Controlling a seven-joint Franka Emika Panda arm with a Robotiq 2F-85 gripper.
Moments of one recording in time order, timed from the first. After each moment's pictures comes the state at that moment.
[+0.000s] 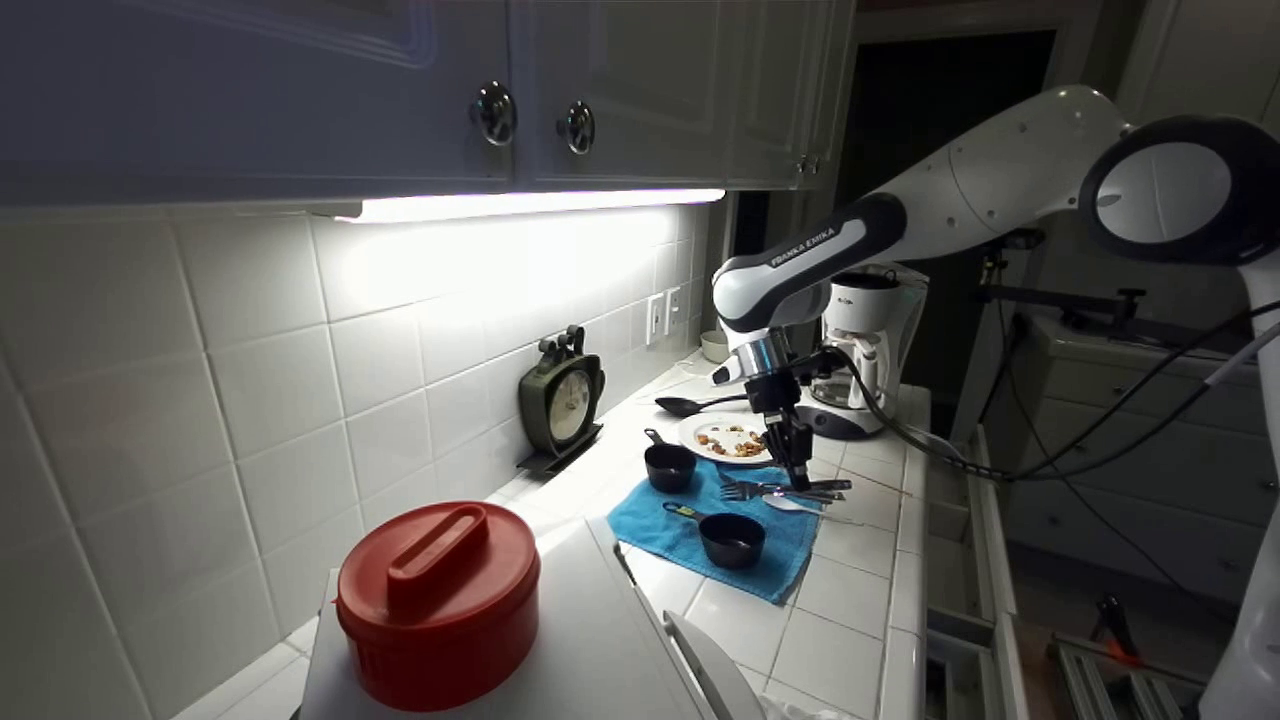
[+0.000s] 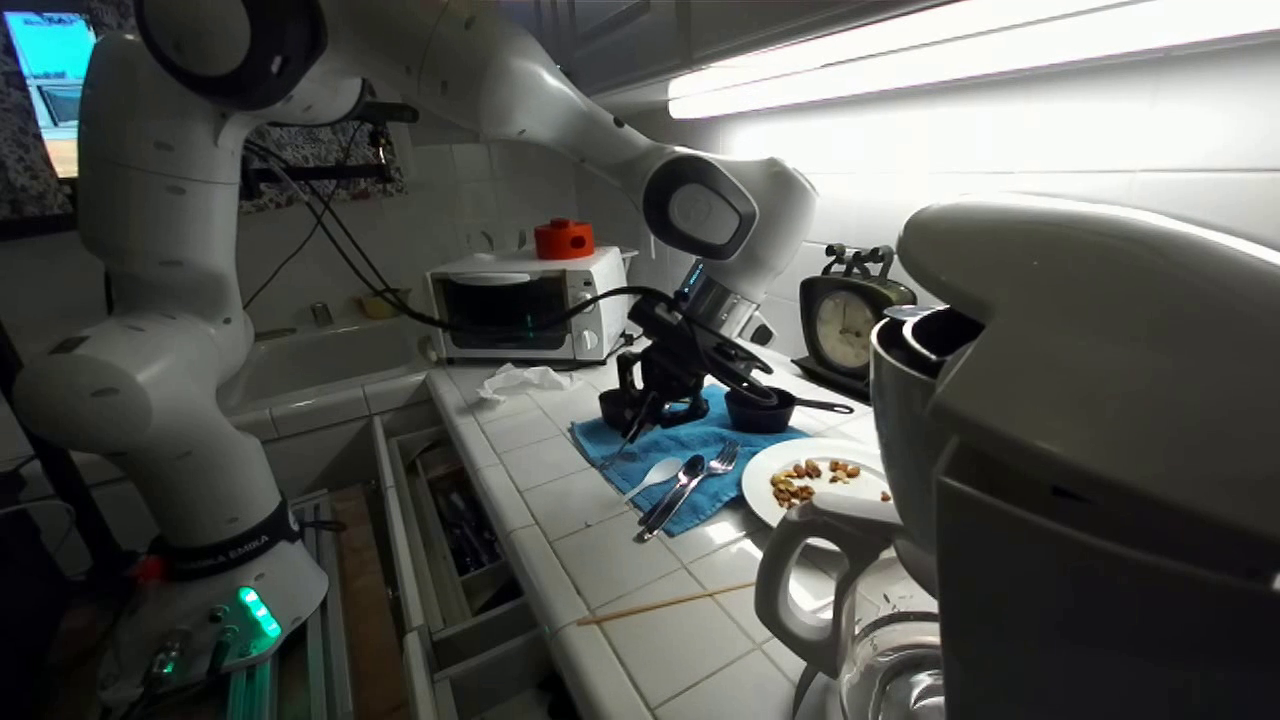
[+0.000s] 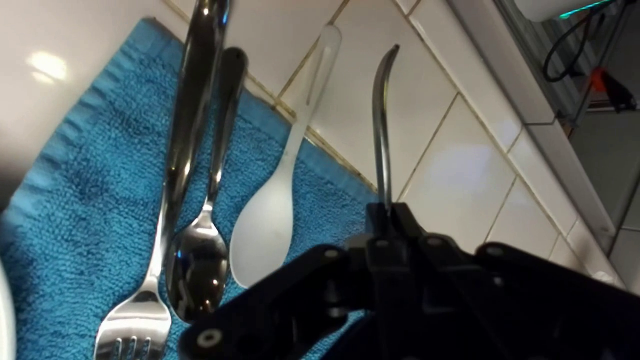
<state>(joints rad) -0.31 0.36 -0.14 -1.81 0.10 1.60 -1.14</state>
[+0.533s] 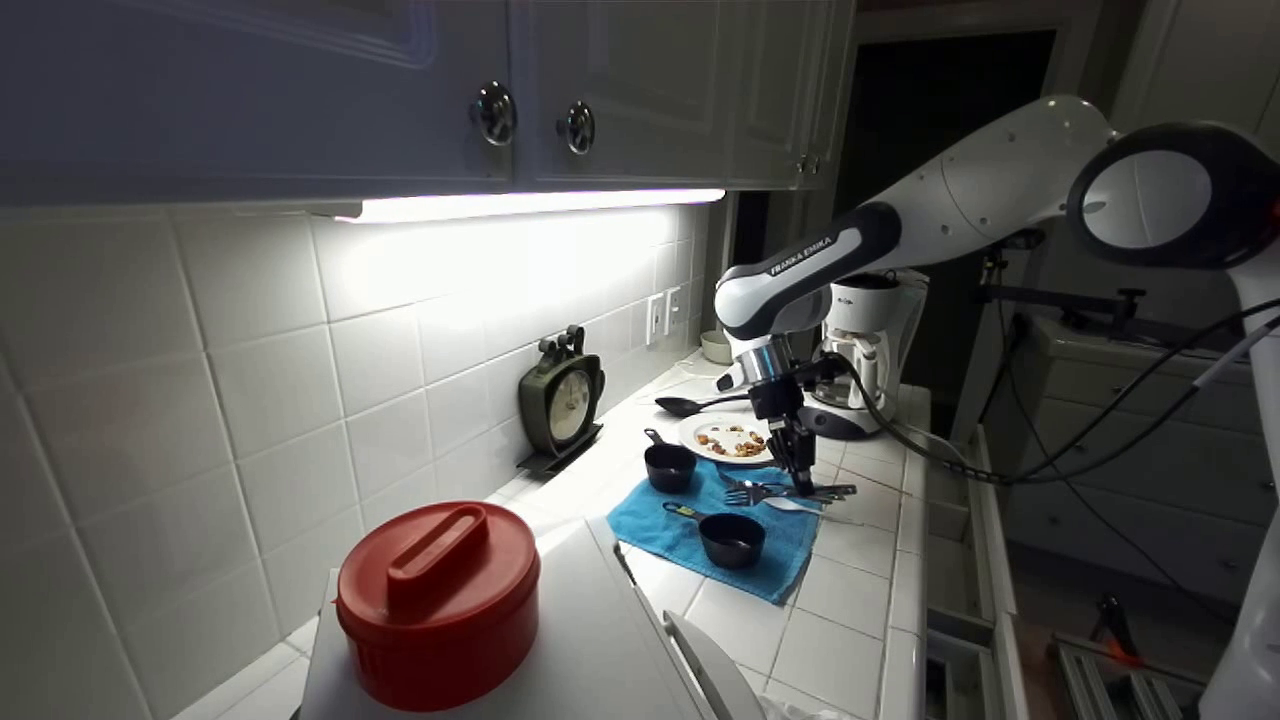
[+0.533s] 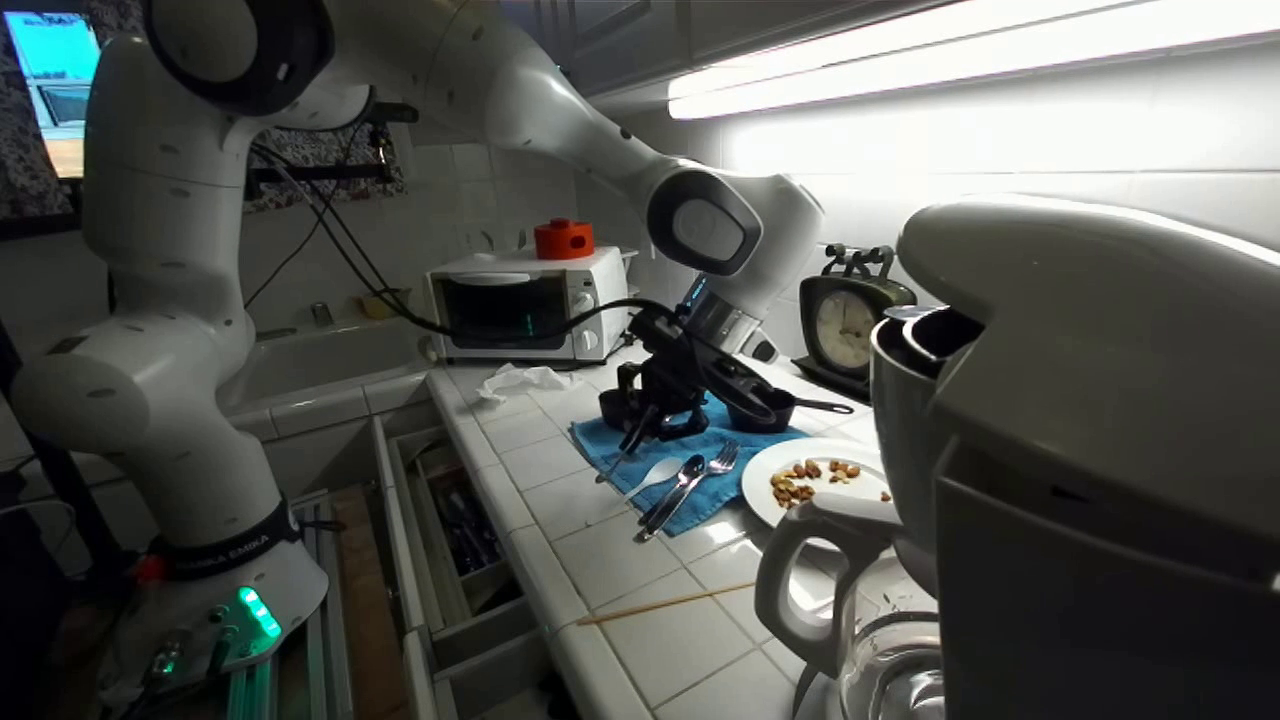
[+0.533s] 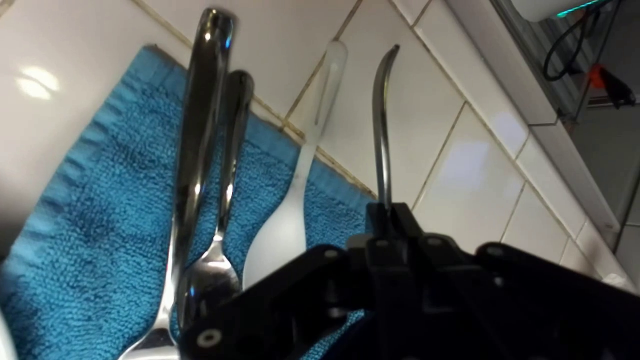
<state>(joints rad) -0.32 0.39 -0.14 -1.81 0.10 1.60 -1.12</state>
